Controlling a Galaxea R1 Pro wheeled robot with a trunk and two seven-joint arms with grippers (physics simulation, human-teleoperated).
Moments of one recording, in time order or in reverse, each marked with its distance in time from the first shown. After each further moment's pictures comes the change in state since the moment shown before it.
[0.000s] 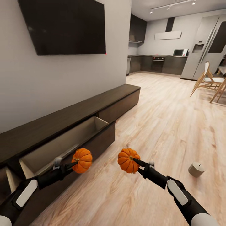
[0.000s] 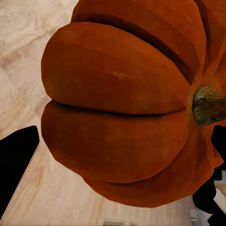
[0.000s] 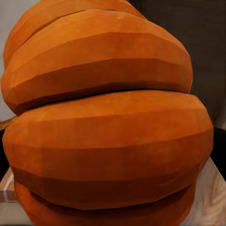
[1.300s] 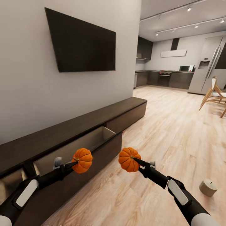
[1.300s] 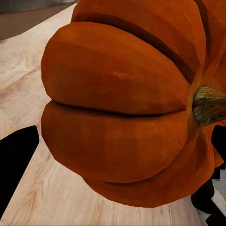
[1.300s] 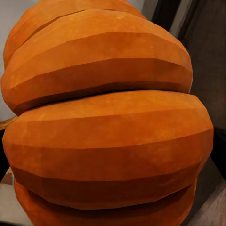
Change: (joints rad) left arm 0.000 -0.001 -0.001 0.000 0.006 0.003 0.000; right arm 0.000 -0.003 0.001 0.001 -0.003 -0.029 0.003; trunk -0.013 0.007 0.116
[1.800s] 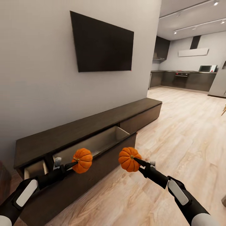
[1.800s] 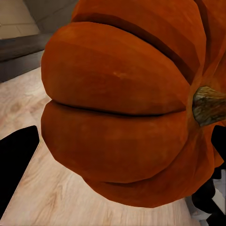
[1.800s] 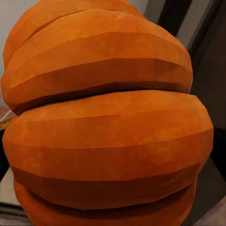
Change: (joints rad) left arm 0.000 0.000 0.000 0.000 -0.003 -0.001 0.000; right arm 0.000 -0.003 0.000 0.000 -0.001 -0.001 0.007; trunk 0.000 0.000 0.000
